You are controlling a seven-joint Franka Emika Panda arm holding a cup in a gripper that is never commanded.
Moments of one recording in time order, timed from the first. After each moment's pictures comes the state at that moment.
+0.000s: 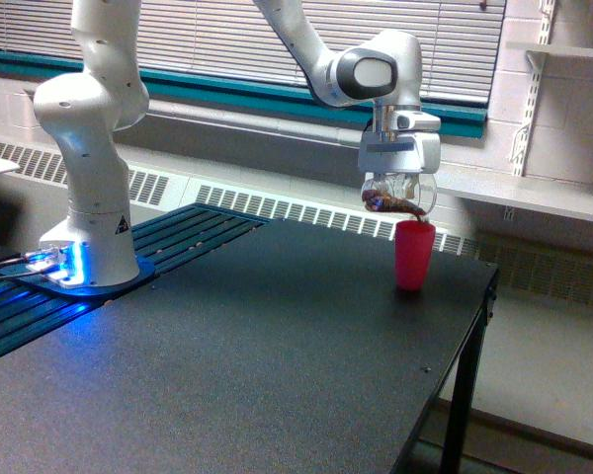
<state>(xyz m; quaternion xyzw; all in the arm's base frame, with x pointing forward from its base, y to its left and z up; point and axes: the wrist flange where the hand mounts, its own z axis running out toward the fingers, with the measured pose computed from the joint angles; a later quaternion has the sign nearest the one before) 0.497 0.256 0.315 0.99 0.09 0.08 0.09</state>
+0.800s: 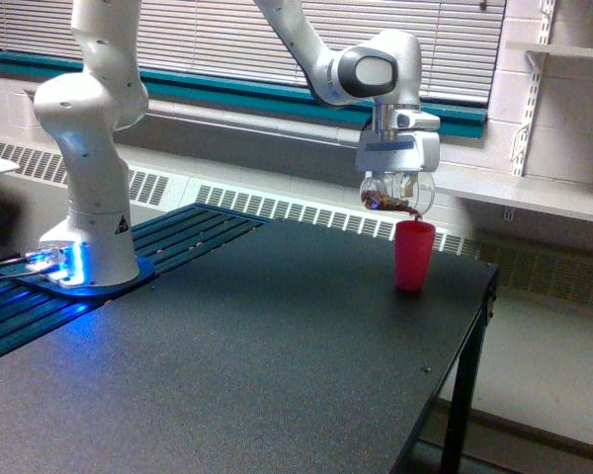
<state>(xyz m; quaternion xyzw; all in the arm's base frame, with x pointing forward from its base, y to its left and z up) 0.492 0.264 0.315 0.99 0.10 0.07 0.09</state>
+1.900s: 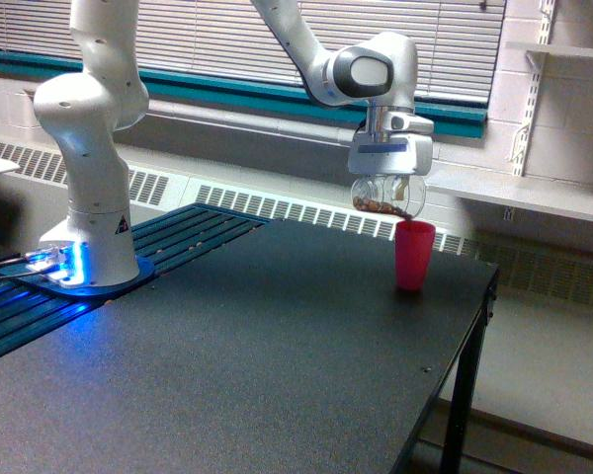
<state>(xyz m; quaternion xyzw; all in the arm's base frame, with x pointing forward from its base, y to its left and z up) 0.483 0.253 0.310 0.99 0.11 0.05 0.11</state>
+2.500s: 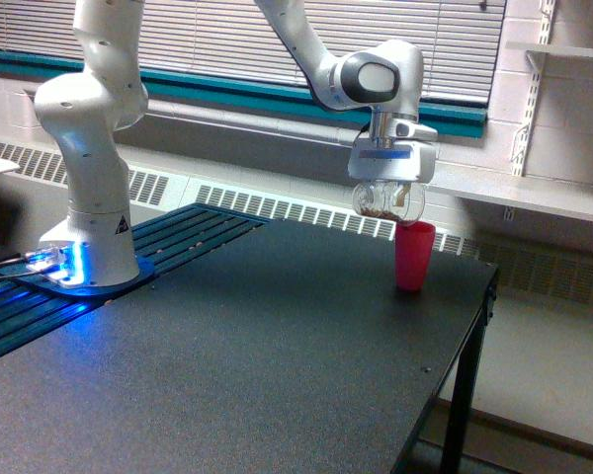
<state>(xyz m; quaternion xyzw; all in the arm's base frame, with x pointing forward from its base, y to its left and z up) 0.487 0.265 0.297 0.98 0.13 0.03 0.12</state>
